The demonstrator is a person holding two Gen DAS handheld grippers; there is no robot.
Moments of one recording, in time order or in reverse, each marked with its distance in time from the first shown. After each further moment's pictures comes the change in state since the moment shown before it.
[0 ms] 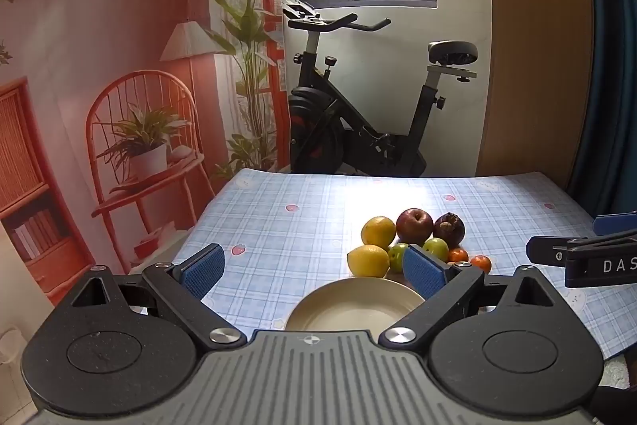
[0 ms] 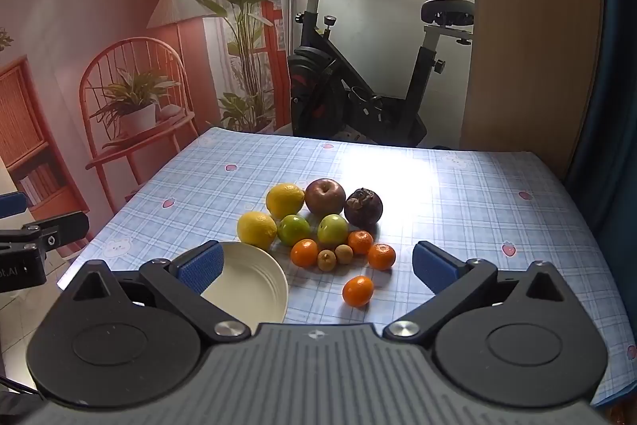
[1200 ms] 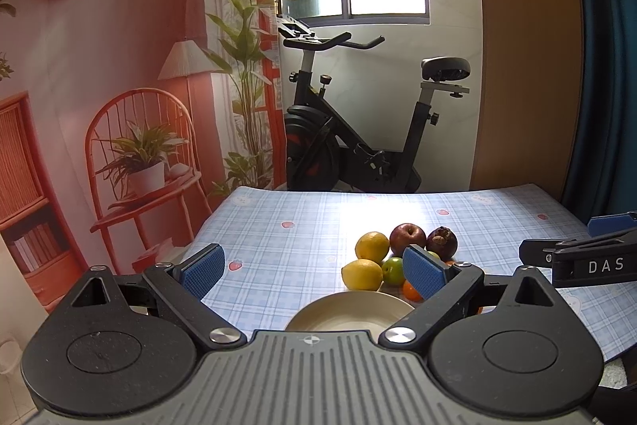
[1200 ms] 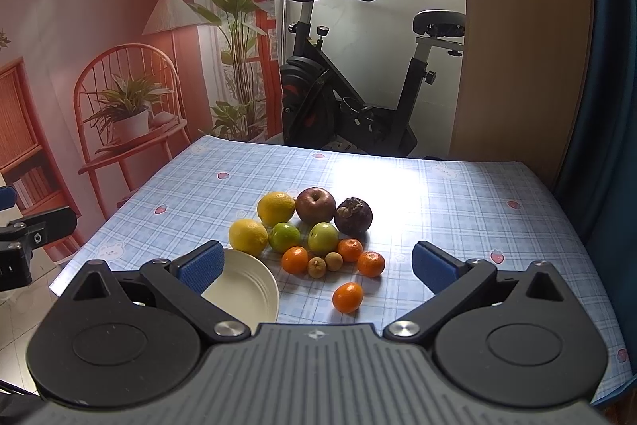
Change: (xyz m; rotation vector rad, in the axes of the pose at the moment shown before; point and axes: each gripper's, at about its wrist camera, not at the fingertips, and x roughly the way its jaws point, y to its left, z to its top) left arm -0.014 -0.002 -0.006 0.019 -0.053 -0.007; right arm -0.007 0.003 -0.001 -0.007 -0.023 -0.032
